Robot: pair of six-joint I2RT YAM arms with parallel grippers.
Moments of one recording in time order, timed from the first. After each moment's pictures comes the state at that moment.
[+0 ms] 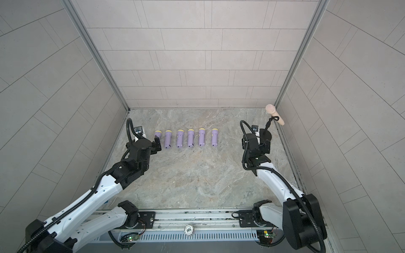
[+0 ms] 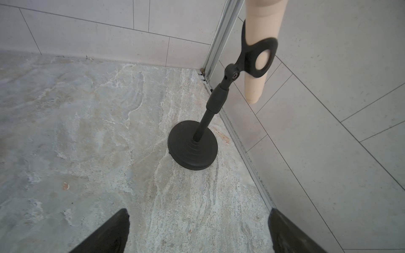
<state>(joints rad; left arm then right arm) -0.56 0.92 0.73 -0.27 -0.76 -0.30 0.19 1.16 0.61 -0.02 0.68 0.03</state>
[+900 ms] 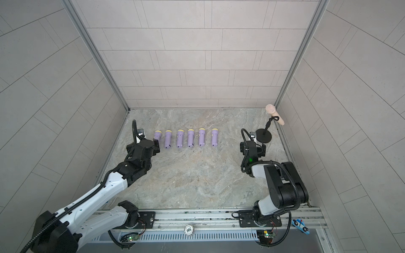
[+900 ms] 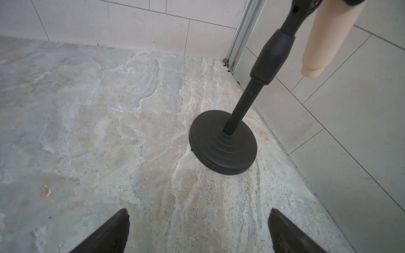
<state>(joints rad) -0.47 0.99 0.63 -0.19 -0.80 -0.26 0.10 1.52 0.40 0.66 0.52 -0.01</state>
